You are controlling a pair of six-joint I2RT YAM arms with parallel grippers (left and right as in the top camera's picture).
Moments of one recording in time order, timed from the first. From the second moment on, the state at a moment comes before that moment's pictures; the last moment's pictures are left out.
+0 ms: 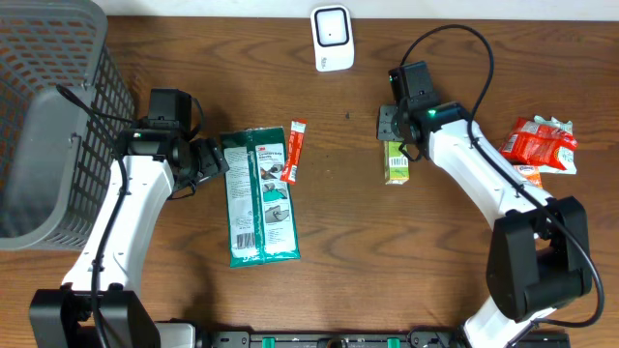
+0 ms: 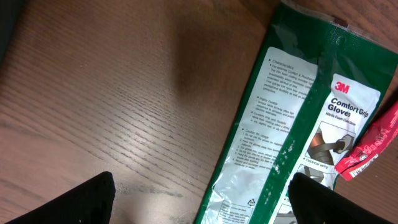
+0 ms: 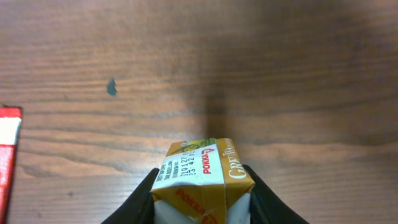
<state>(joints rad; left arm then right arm) -0.03 1.51 1.14 -0.93 -0.04 -0.50 0.32 1.83 1.32 -0.55 0.12 0.37</state>
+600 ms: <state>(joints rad) -0.03 1.51 1.14 -0.93 -0.04 -0.50 0.32 1.91 1.31 -0.58 0.10 0.38</state>
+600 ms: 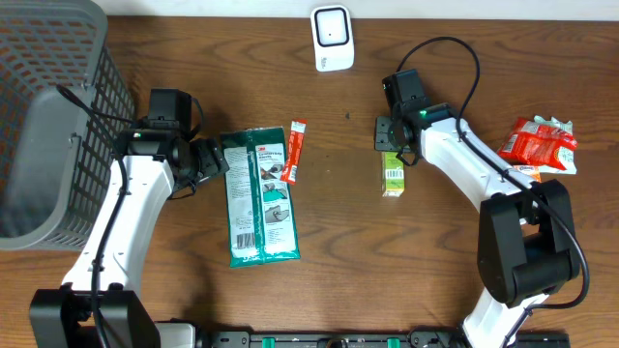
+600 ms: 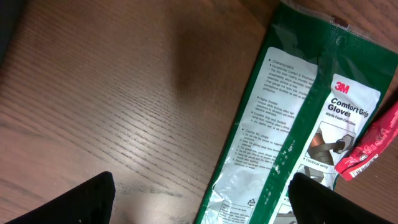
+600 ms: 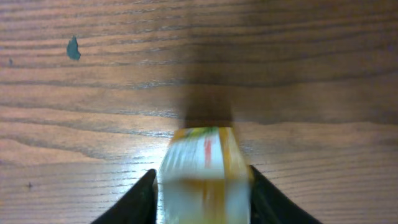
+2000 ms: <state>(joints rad) -0.03 1.51 1.14 -0.93 -0.04 -0.50 0.30 1.78 1.31 -0.59 0.09 0.37</state>
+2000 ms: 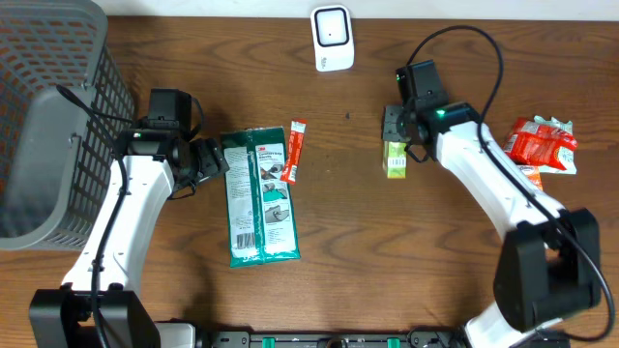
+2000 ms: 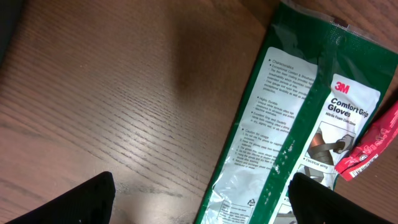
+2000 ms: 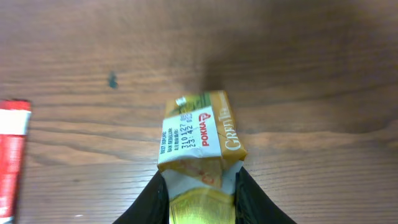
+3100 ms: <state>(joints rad) -0.03 1.51 1.14 -0.93 -0.04 -0.50 0.30 1.64 1.31 -0.68 0.09 0.37</state>
